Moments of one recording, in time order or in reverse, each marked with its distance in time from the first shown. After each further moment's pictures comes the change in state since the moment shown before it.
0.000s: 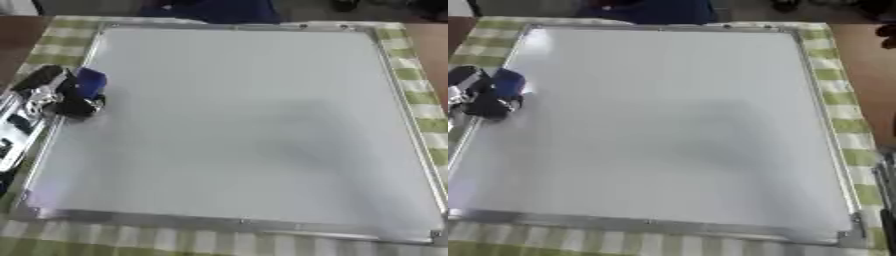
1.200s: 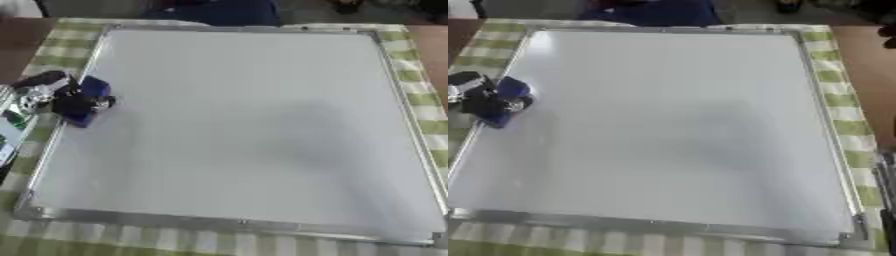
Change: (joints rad) left arm -0.005 0.017 0.012 -0.009 -0.058 -0.029 -0.211; right arm 0.001 0.000 0.000 0.000 -0.001 0.012 -0.021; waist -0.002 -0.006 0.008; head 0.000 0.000
